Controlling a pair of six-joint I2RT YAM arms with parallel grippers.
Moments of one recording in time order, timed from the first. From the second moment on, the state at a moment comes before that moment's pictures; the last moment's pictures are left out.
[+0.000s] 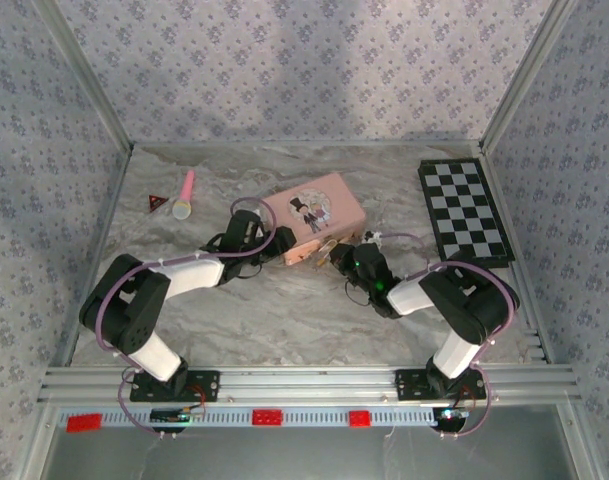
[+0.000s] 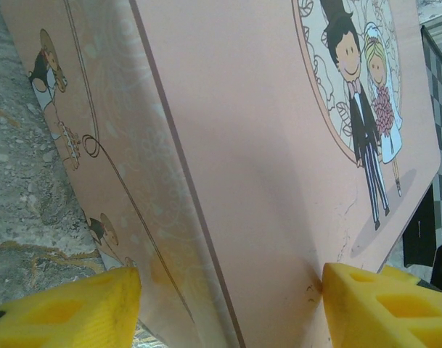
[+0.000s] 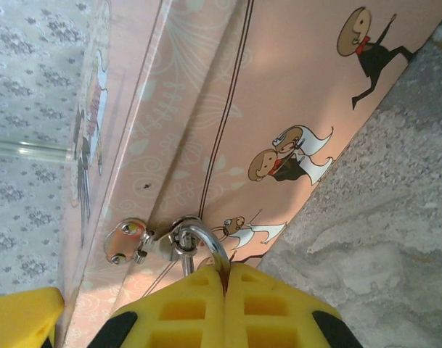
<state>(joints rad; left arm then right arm) -0.57 1.59 0.74 0.20 0.20 -0.94 0.65 1.68 0.44 0.83 0.12 1.23</state>
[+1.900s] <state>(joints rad) -0.57 1.11 0.48 0.07 0.23 -0.67 0.61 0.85 0.31 0.11 0.14 0.99</state>
